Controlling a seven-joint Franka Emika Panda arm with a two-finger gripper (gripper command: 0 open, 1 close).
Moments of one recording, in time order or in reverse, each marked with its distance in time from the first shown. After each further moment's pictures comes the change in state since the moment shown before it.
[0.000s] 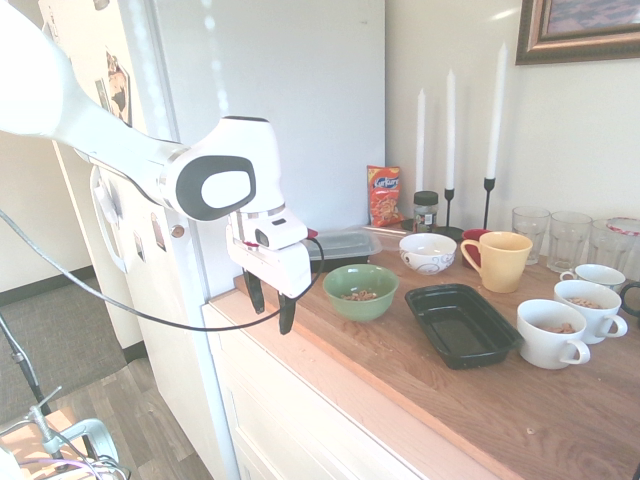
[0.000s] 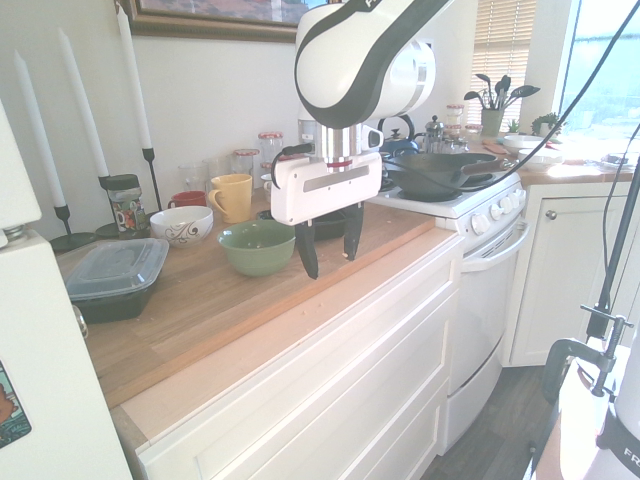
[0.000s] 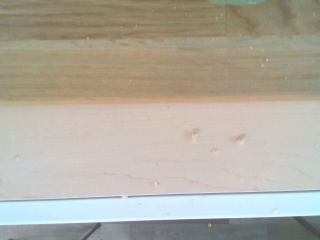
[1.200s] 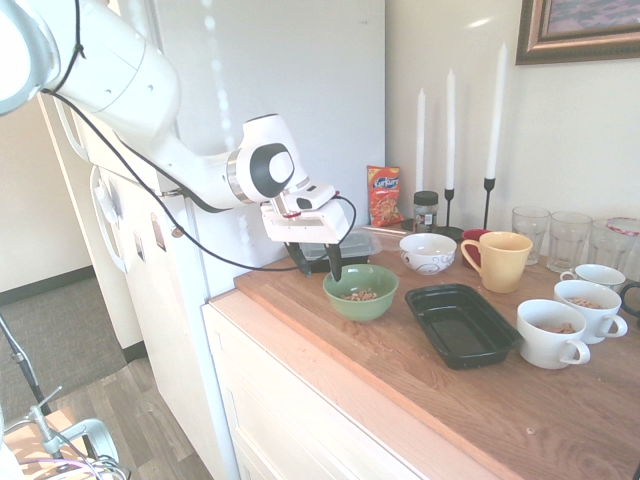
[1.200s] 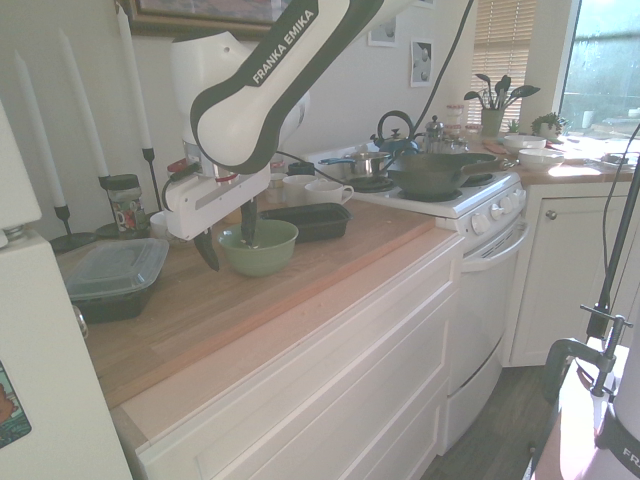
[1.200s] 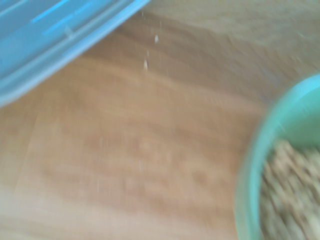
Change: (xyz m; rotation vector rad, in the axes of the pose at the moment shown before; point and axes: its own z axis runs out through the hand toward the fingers) arm 0.043 -0.176 0.017 0.025 0.273 -0.208
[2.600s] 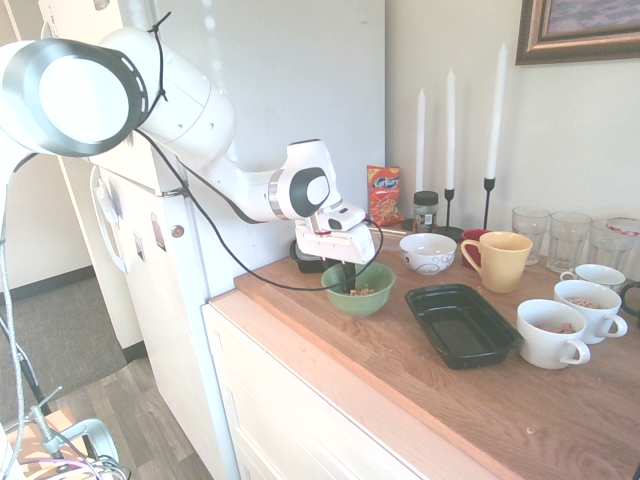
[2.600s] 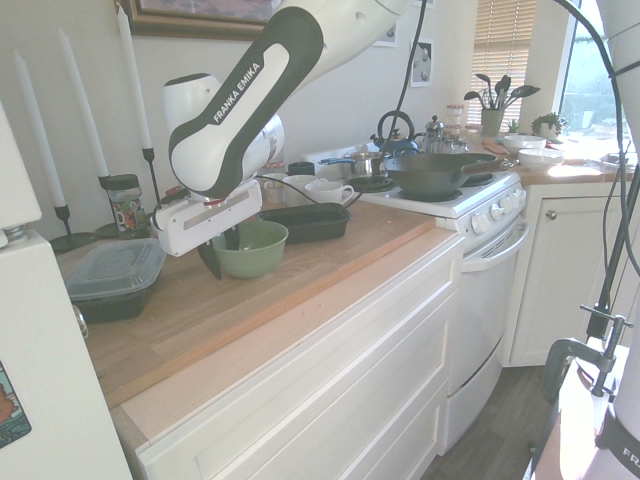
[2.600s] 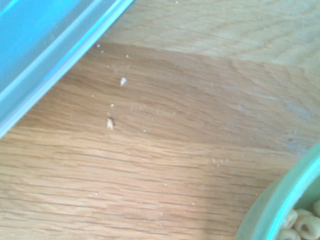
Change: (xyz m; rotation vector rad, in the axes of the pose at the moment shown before) arm 0.036 -0.014 0.056 -0.031 -0.068 0.107
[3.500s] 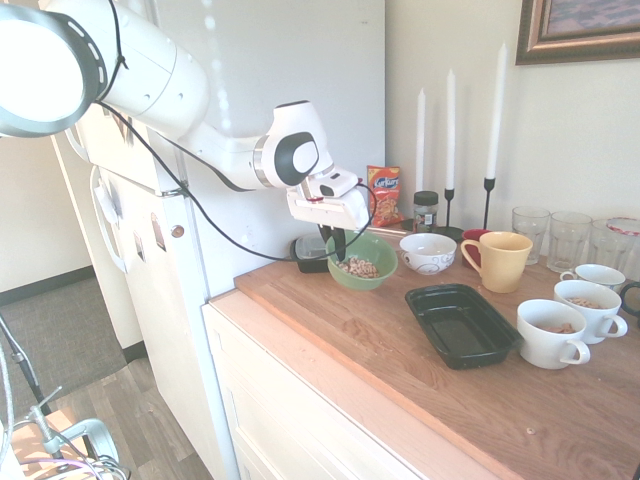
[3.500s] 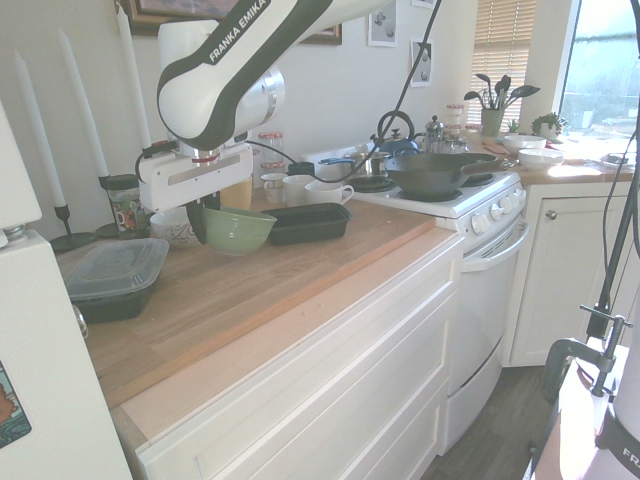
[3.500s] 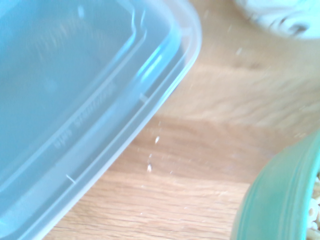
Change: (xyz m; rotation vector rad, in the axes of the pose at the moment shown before) arm 0.008 0.004 -0.094 0.134 0.029 0.014
